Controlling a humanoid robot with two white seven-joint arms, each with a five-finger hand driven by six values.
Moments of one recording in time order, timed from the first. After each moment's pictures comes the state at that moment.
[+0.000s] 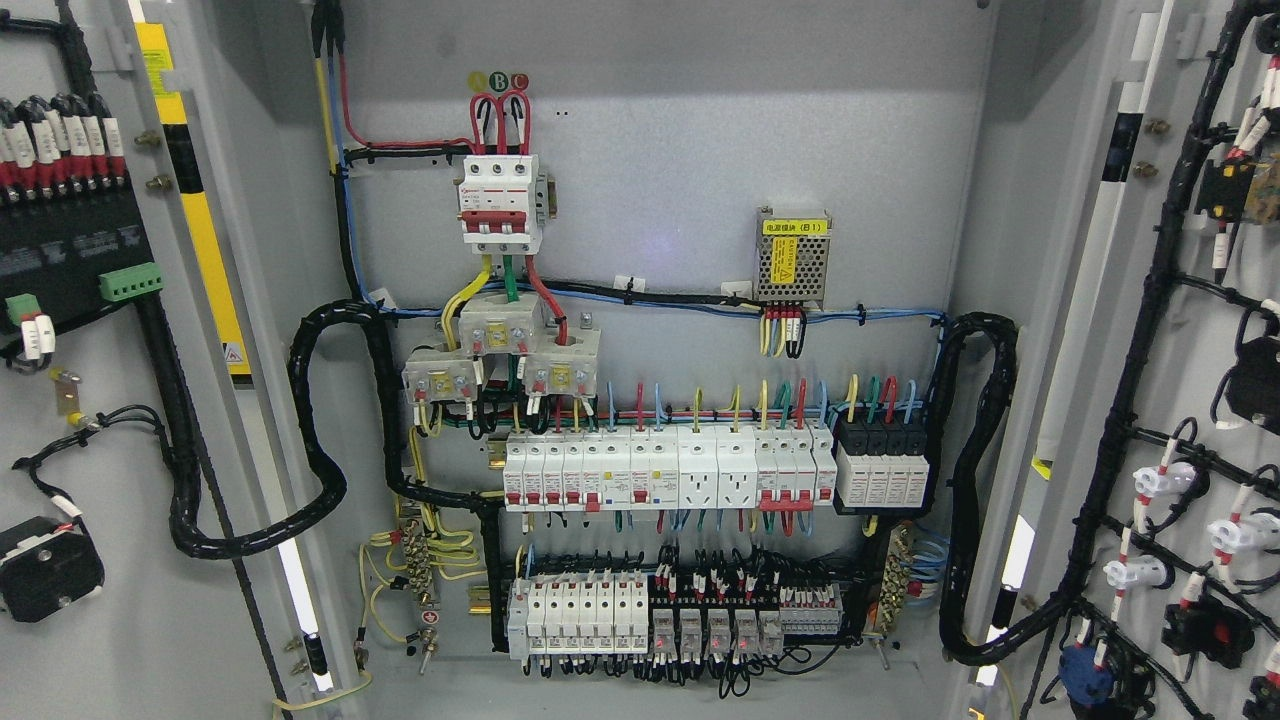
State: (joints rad) left arm 0.33 0.15 -0.04 -1.14 0.45 -0.32 -0.41; right arm 0.30 -0.18 0.08 -1.27 -0.41 -0.58 0.44
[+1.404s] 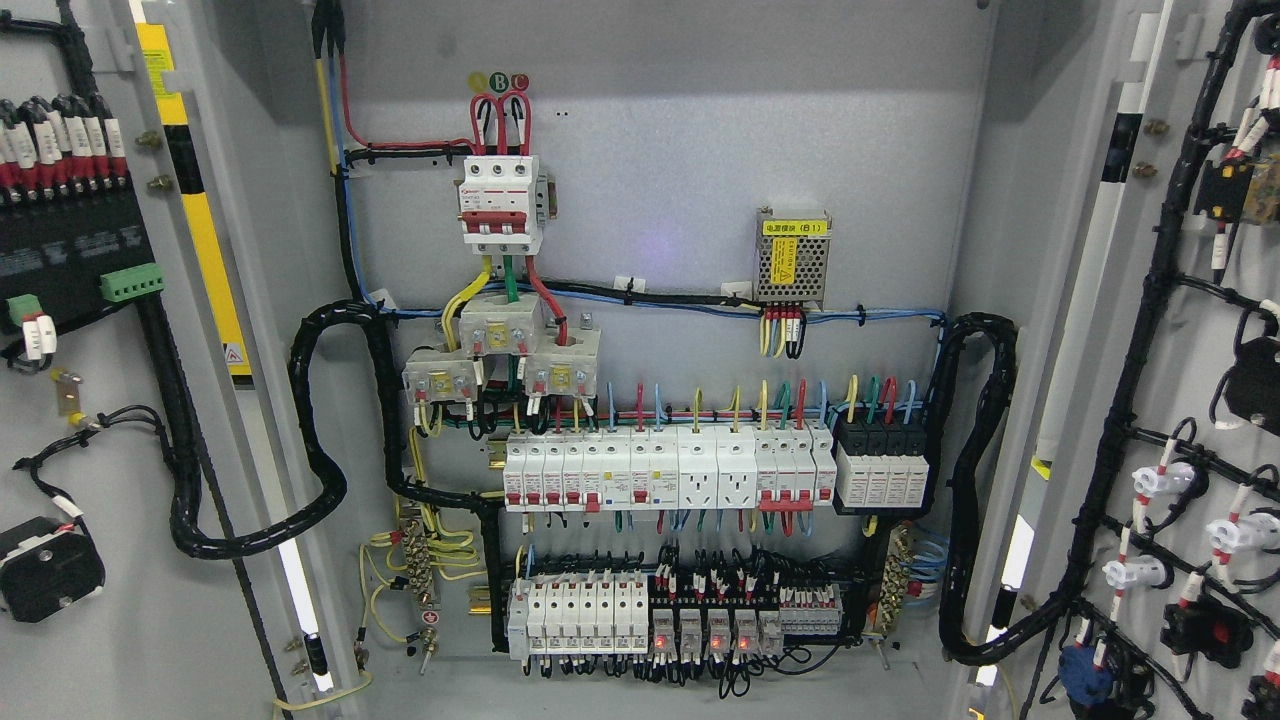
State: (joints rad) left arm 0.16 0.01 -0.11 -0.20 0.29 -0.22 -0.13; right arm 0.13 -0.10 0.14 -0.23 -0.28 -0.03 0.41
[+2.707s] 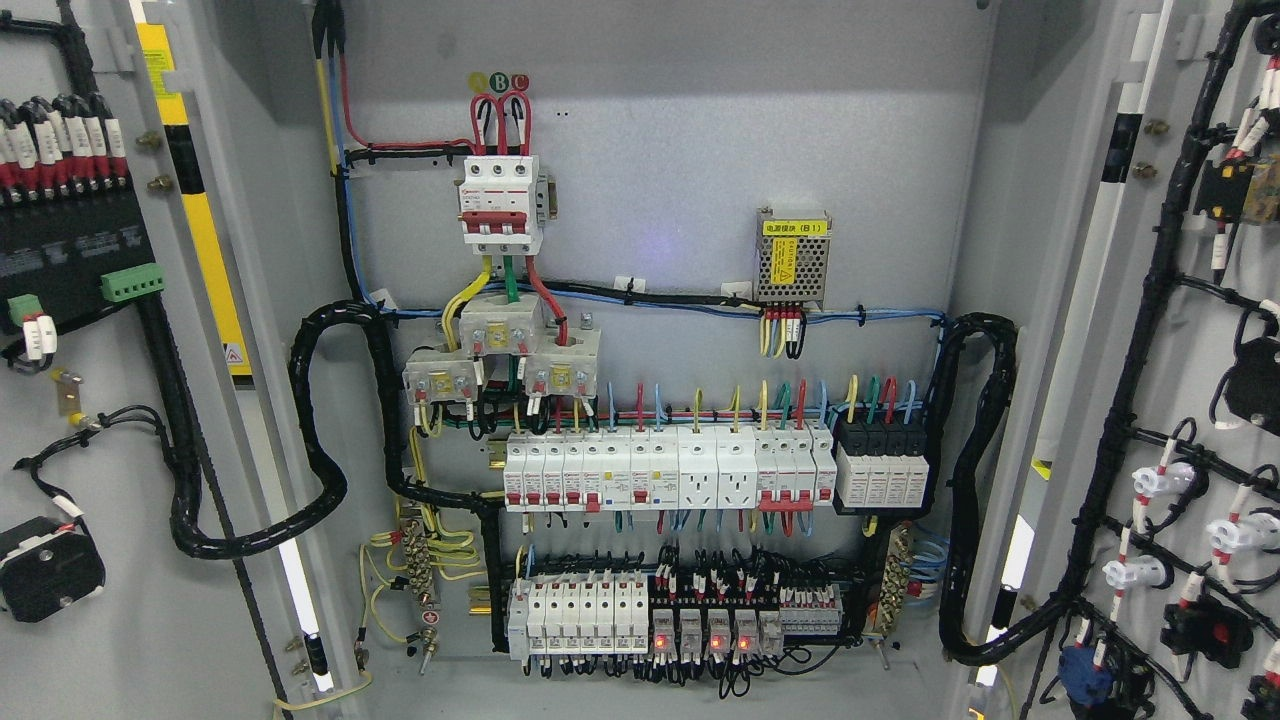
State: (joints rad) left arm 0.15 0.00 -0.12 -0.11 0.20 -0.21 -0.13; right arm 0.07 -0.08 0.14 -0.14 -0.28 -0.02 0.36
